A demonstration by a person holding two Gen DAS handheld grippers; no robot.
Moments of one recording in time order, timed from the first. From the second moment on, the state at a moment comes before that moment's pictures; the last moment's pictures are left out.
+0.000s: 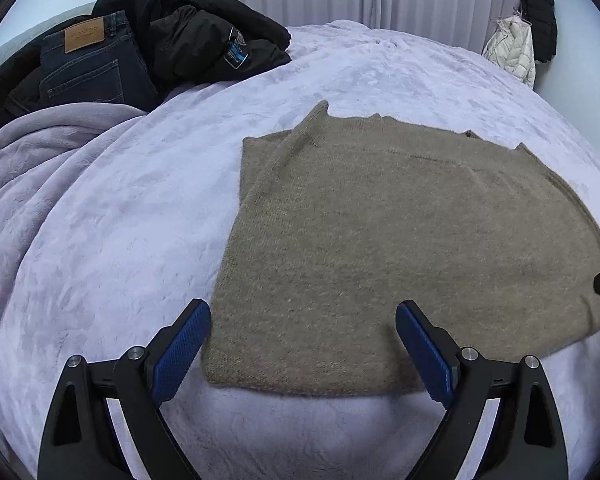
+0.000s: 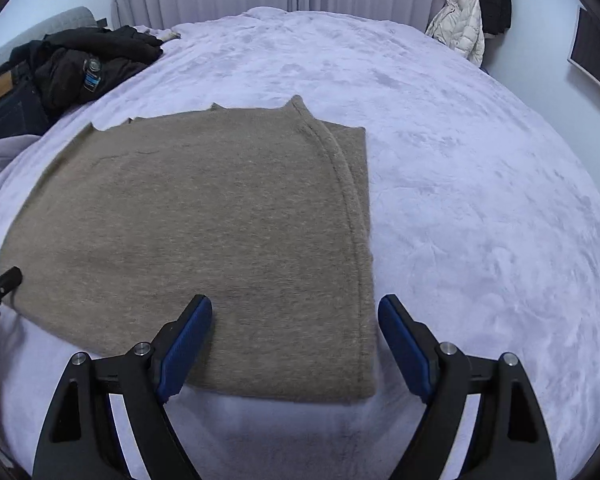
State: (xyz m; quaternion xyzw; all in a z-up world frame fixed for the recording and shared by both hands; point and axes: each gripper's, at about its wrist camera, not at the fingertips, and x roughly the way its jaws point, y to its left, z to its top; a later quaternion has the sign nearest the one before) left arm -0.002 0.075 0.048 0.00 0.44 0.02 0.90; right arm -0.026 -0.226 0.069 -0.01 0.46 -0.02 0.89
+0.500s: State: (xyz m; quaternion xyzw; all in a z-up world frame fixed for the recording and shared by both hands) left arm 0.102 0.018 0.027 0.00 0.49 0.00 0.87; right arm 0.072 -0.146 0.042 -0.07 0.50 0.01 0.86
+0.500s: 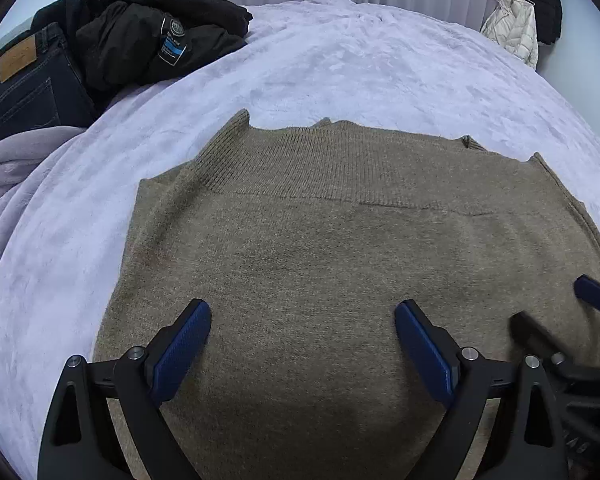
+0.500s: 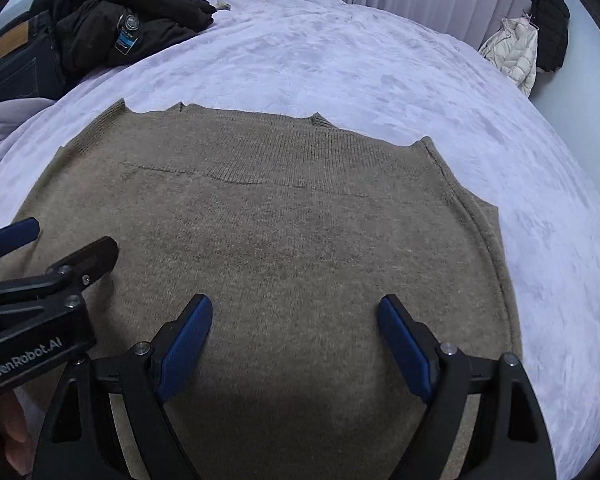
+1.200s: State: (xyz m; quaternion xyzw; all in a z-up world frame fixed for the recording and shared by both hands) left arm 0.137 0.029 0.047 0.00 0.49 0.01 0.87; right arm 0.103 -0.198 0.072 -0.07 0.47 -0.03 0.88
